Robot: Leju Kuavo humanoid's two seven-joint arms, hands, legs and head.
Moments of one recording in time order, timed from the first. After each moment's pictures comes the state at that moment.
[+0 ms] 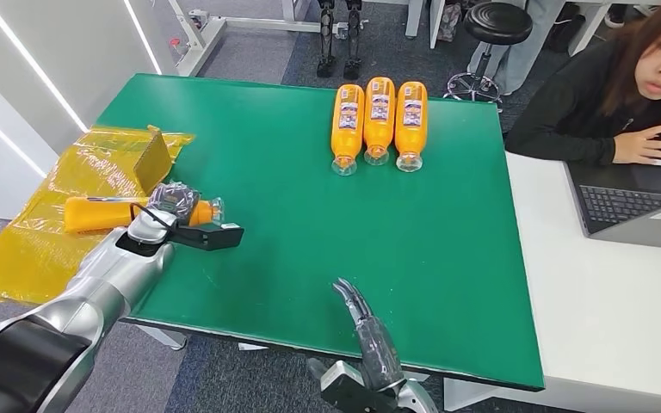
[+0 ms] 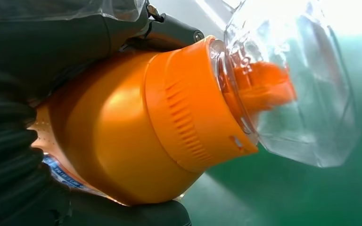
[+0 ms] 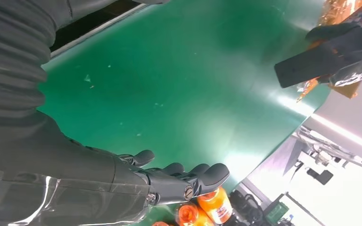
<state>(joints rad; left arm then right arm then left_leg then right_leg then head) -0.86 0.20 -0.55 -0.27 -1.40 -0.01 0.10 -0.19 -0.09 0.78 -1.21 0.43 -0.55 -0.48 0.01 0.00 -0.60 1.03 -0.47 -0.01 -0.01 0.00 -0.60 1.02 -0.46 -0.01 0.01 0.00</state>
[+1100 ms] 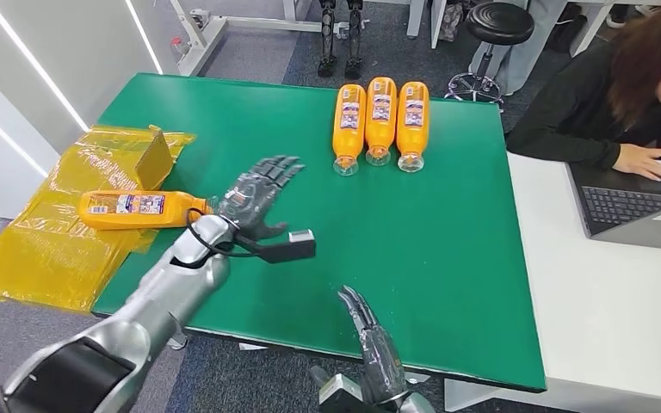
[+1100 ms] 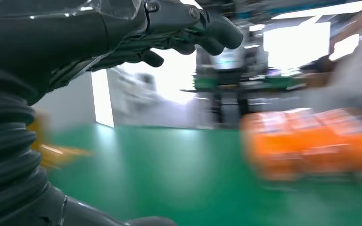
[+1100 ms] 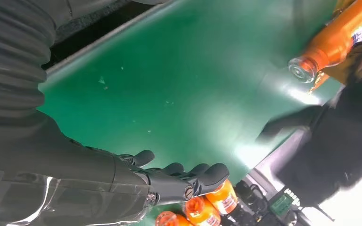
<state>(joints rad) -0.72 -0.01 -0.48 -0.46 -1.03 0.37 -0.48 -0.12 -0.08 0.75 -1.25 0.55 -0.58 -0.43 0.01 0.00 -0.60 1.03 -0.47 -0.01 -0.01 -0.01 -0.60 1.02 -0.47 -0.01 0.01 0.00</state>
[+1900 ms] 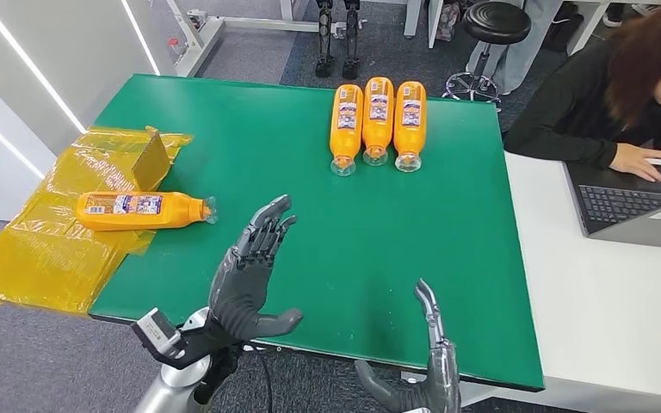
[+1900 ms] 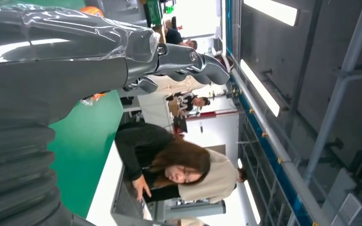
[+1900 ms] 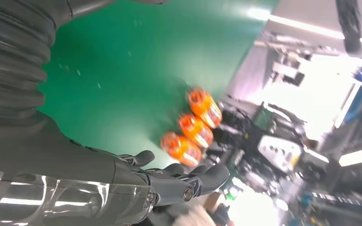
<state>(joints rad) -0.13 -0.04 -0.43 -1.40 0.00 -0.20 -0.70 0.15 -0.11 0.52 -1.64 0.55 -0.68 -0.57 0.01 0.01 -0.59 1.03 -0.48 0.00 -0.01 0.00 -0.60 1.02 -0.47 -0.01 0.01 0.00</state>
